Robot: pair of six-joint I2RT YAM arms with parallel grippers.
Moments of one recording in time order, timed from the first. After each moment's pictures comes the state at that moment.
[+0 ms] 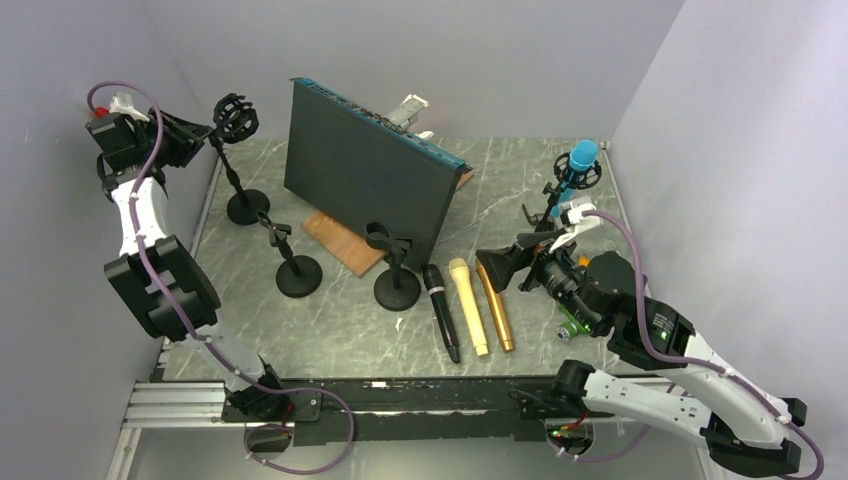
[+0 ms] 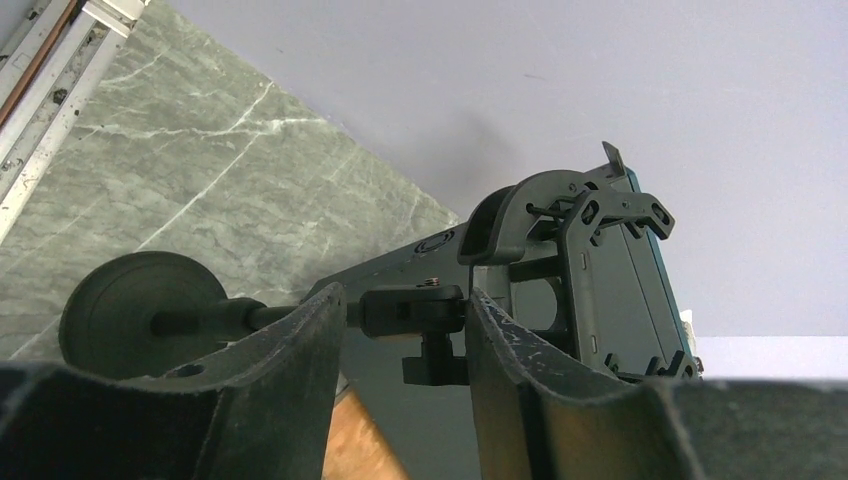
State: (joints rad) left arm 0.54 1.77 1.58 -0.14 0.63 -0.68; right arm 1.01 0.62 1.01 -0.49 0.44 0.35
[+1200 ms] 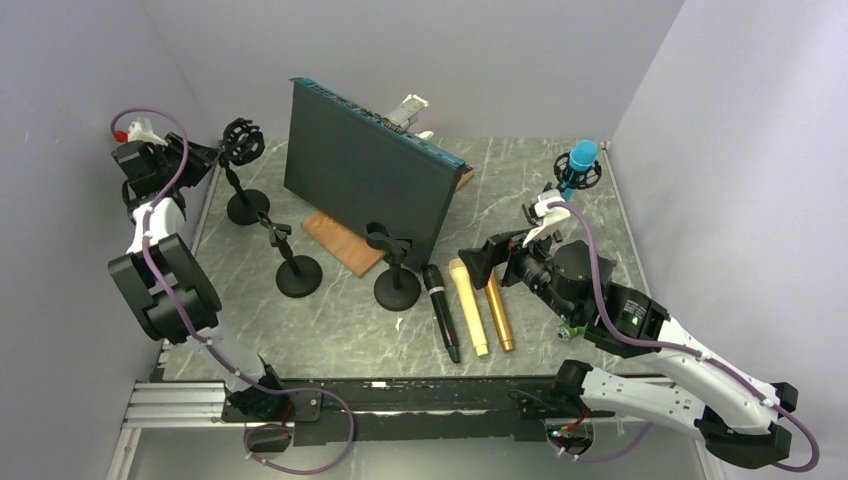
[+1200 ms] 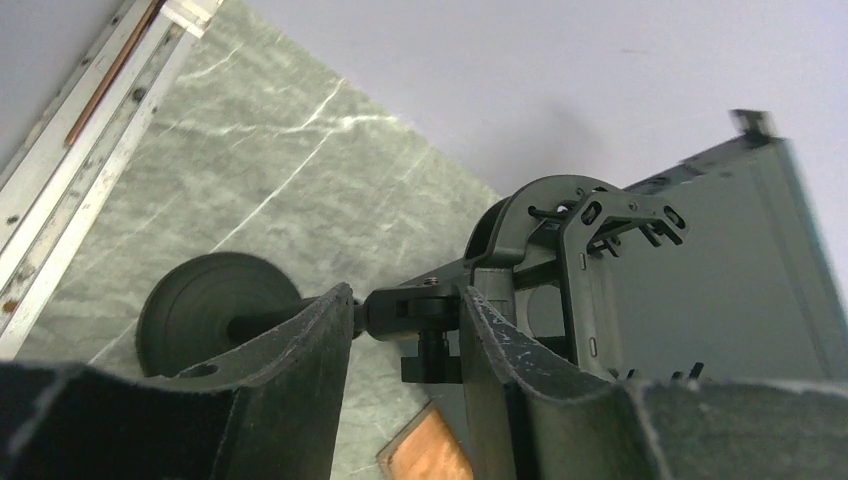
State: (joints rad) left arm 0.53 1.76 1.32 0.12 0.55 -0.59; right arm 1.01 0.73 1.01 -0.46 0.42 0.35
